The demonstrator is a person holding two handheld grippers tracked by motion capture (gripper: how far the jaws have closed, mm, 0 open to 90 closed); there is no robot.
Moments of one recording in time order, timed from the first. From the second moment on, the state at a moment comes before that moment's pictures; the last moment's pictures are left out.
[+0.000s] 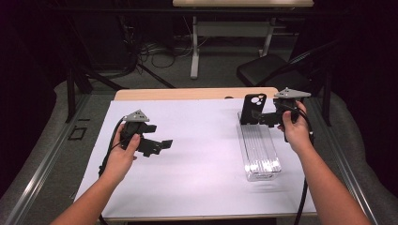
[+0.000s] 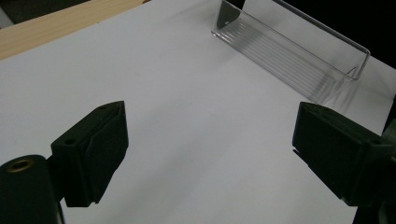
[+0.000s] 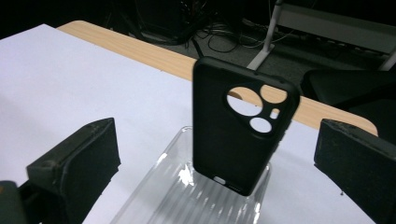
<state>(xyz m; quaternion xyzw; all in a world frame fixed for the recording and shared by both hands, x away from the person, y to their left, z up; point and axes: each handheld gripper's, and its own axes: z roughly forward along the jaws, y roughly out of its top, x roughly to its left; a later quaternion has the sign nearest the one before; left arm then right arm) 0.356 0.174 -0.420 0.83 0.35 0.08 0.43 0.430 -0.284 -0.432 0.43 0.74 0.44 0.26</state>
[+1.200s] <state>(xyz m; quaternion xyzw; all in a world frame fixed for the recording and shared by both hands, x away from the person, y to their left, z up) 0.352 0.177 -0.428 0.81 0.34 0.06 0.47 0.363 -0.224 -0.422 0.40 0.76 0.48 0.19</state>
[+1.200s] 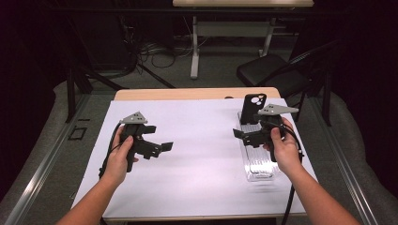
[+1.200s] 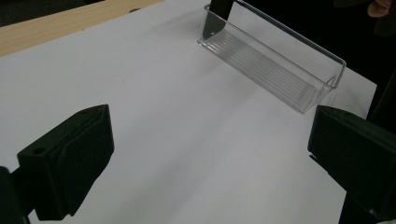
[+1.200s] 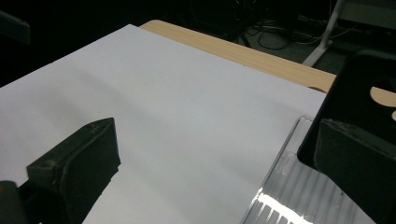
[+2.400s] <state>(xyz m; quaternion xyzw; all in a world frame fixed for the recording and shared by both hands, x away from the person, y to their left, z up) 0.314 0.187 -0.456 0.83 0.30 0.08 0.47 0.292 -0.183 -0.466 0.33 0.78 0.50 0.17</state>
